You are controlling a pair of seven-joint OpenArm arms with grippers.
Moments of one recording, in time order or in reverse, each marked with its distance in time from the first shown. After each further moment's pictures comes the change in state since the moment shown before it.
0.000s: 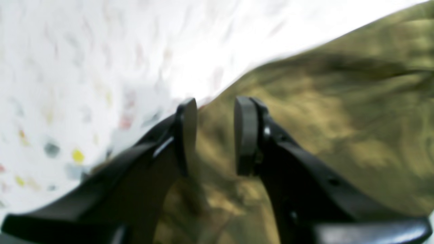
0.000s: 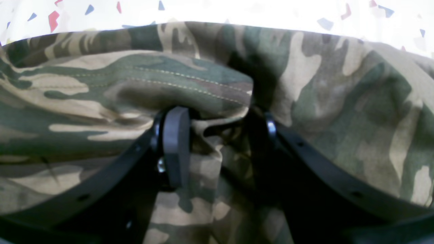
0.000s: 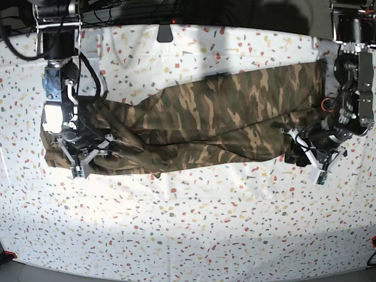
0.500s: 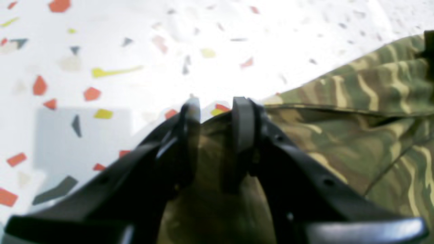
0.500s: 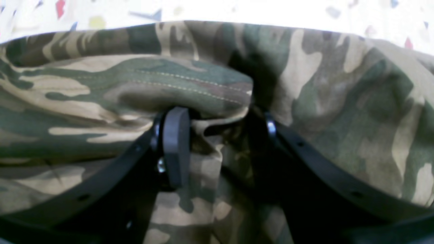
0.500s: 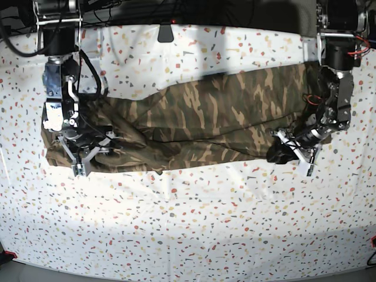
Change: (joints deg) left arm -11.7 4.5 0.2 -44.7 8.9 -14.7 -29.1; right arm -0.8 0.0 -0.1 0.7 0.3 0.1 -0.3
